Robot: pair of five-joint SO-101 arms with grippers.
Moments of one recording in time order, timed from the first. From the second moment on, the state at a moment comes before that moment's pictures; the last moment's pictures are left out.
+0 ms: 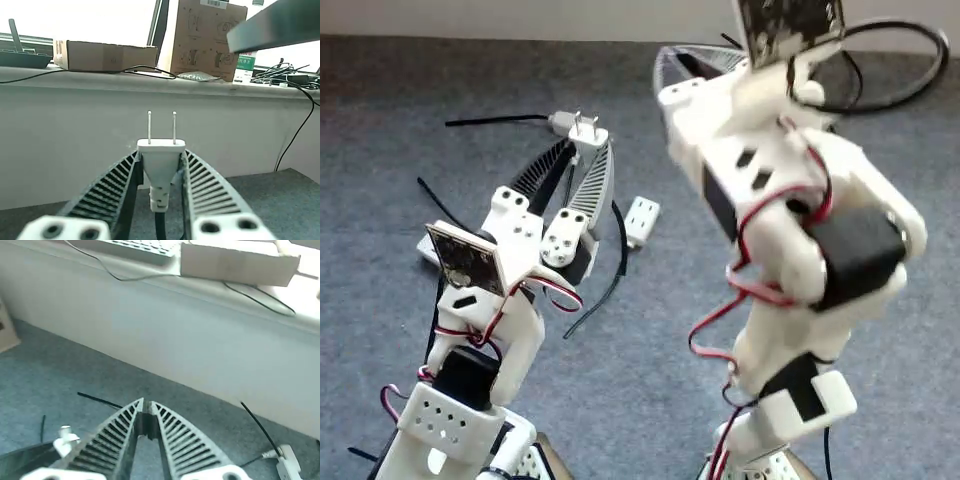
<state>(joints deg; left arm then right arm) 18.7 -74.6 65.1 6.1 7.7 -26.5 2.2 -79.6 98.6 8.3</state>
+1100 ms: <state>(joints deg) 23.1 -77.5 68.1 0.6 9.3 -22.2 11.6 -56.7 80.6 19.8</state>
